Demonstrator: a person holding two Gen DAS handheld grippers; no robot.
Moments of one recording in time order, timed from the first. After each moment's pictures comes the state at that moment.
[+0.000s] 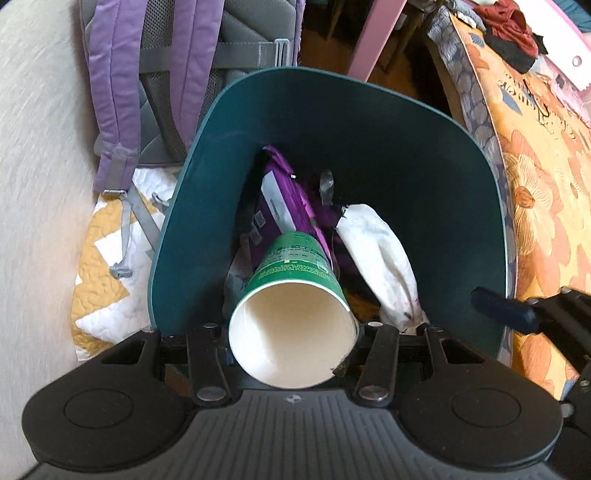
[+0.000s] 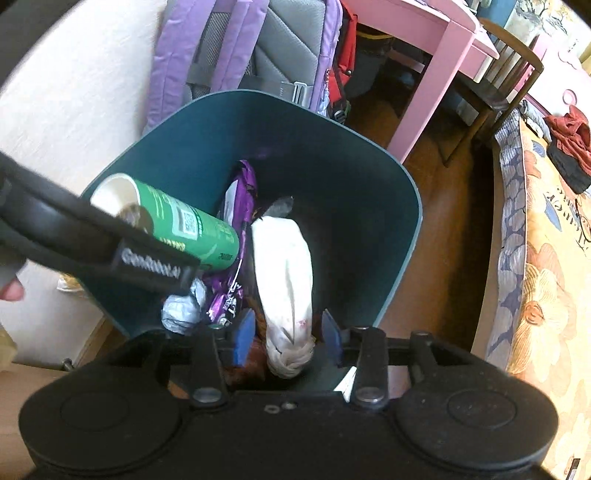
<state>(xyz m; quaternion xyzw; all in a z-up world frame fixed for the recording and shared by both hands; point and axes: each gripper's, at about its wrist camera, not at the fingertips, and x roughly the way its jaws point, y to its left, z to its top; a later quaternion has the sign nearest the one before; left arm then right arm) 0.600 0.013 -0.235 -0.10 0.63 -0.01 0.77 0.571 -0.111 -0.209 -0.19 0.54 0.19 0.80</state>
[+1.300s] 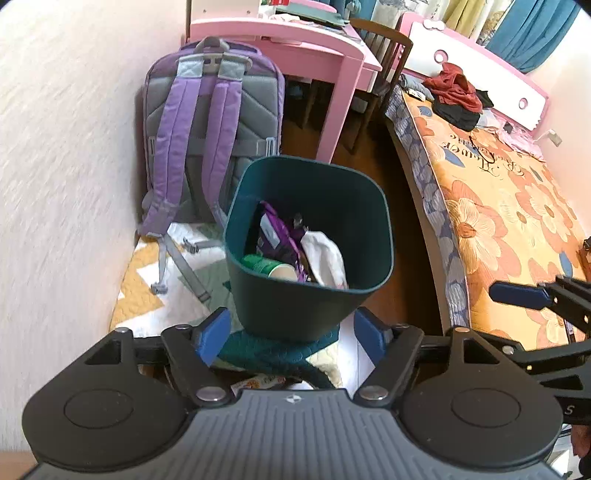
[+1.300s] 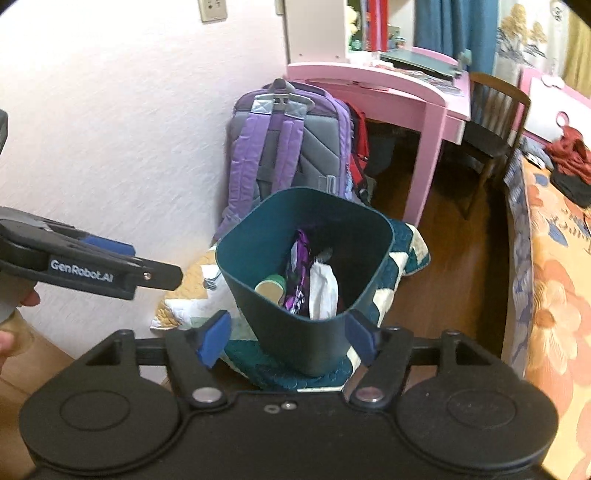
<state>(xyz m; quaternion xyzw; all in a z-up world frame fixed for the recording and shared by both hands) 0.427 0.027 -0.085 -0.10 0.50 -0.02 0.86 0.438 -0.186 -0.067 -0.08 0.44 0.26 0.85</state>
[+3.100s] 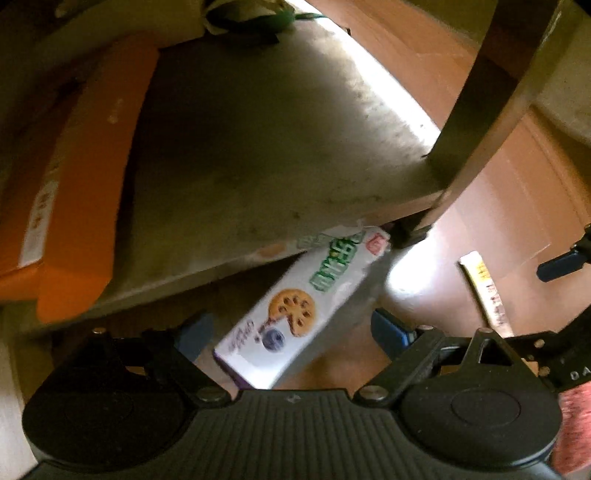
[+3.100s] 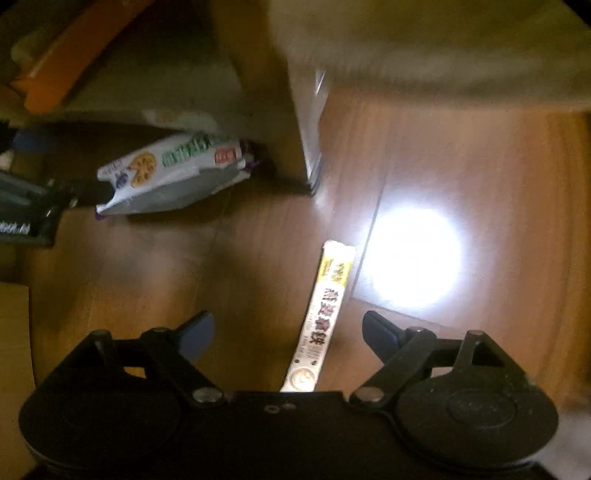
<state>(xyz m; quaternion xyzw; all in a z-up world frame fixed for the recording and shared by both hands) 0.429 -0.026 -0.770 0.11 0.59 -0.14 0.78 0.394 -0.222 -0.762 -0.06 0.69 0.15 0.70</state>
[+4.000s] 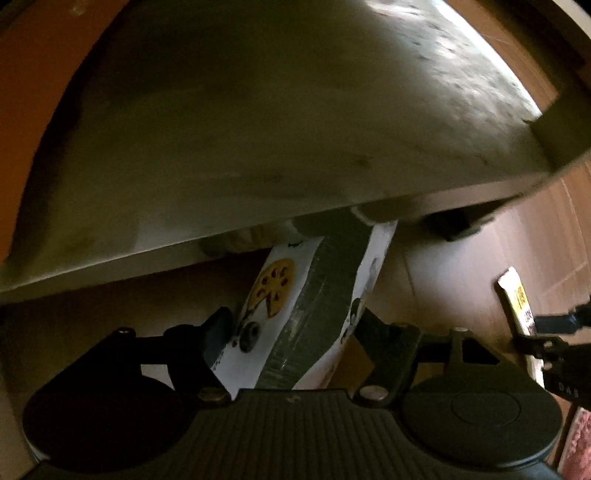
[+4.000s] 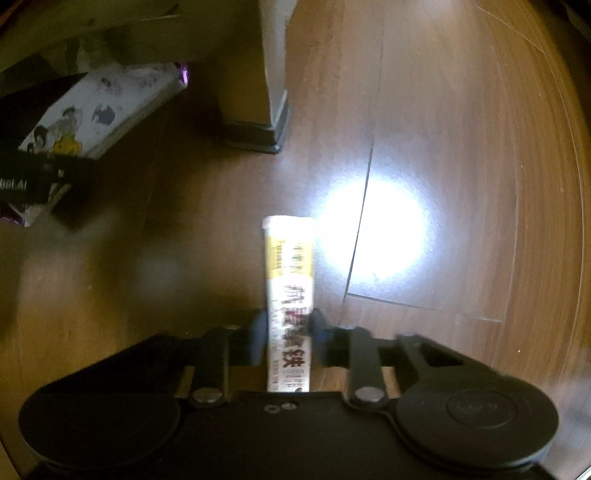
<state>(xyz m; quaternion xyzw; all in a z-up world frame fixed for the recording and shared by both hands) 0.454 -0.008 -0.848 0.05 0.65 -0.11 0.75 0.378 -0.203 -0.829 -0.09 0.71 0.05 0.69</state>
